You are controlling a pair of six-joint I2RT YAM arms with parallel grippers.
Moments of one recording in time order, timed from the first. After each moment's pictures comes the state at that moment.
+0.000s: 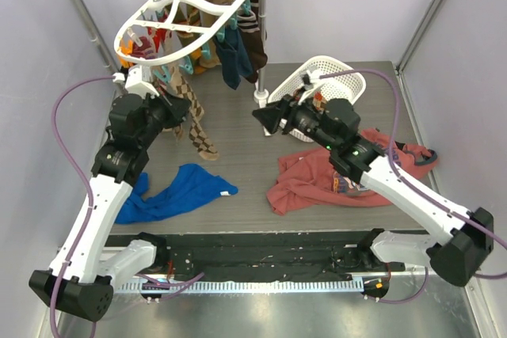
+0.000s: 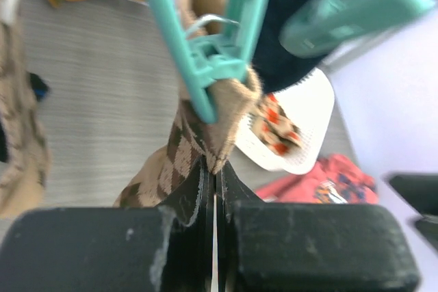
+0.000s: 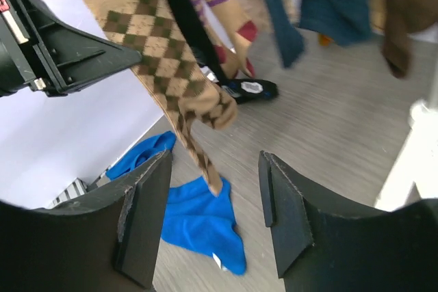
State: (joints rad) left arm -0.26 0.99 1.12 -0.31 0.03 -0.55; right arm 0.67 1.14 1.02 0.16 -0.15 0.43
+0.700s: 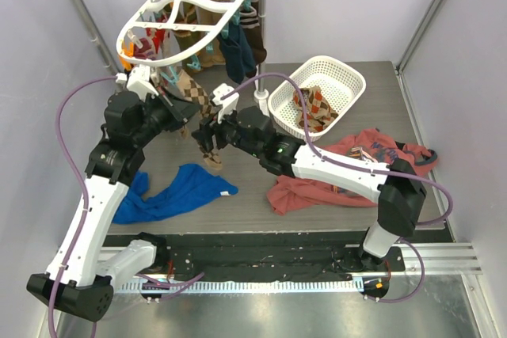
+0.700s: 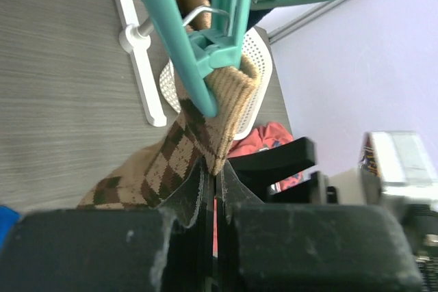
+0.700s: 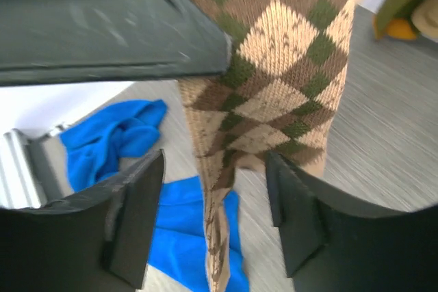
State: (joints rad) left arm -0.26 0.98 1.19 -0.42 0.22 -0.72; right arm 1.02 1.65 1.37 0.19 0.07 0.16
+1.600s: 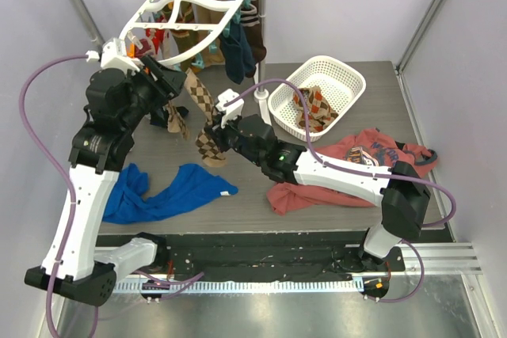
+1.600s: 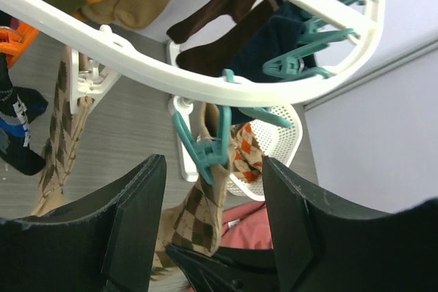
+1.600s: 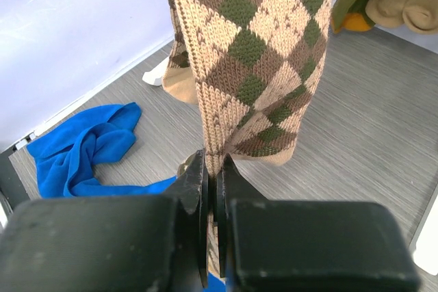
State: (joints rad) left arm -0.26 1.08 1.50 -0.58 -0.03 -0.67; right arm 1.06 1.63 1.29 0.24 0.24 0.13
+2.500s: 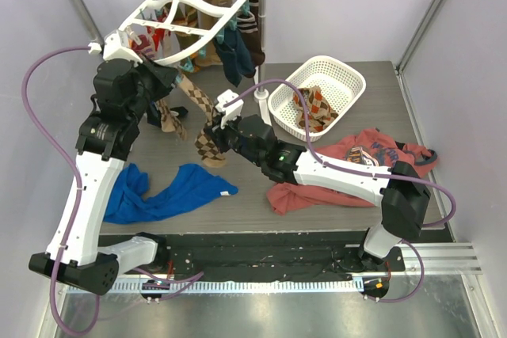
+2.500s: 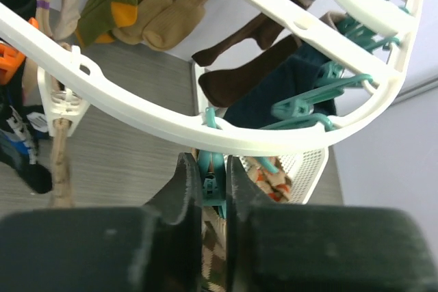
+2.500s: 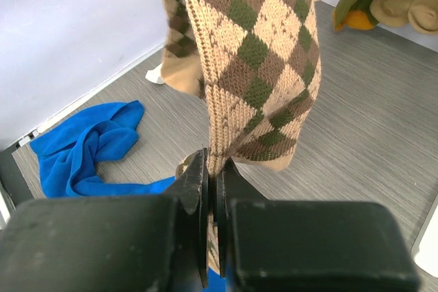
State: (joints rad) left arm -0.26 1.16 1.54 -0.55 -0.12 -0.63; right arm 1.06 1.63 1.29 0.24 0.22 0.13
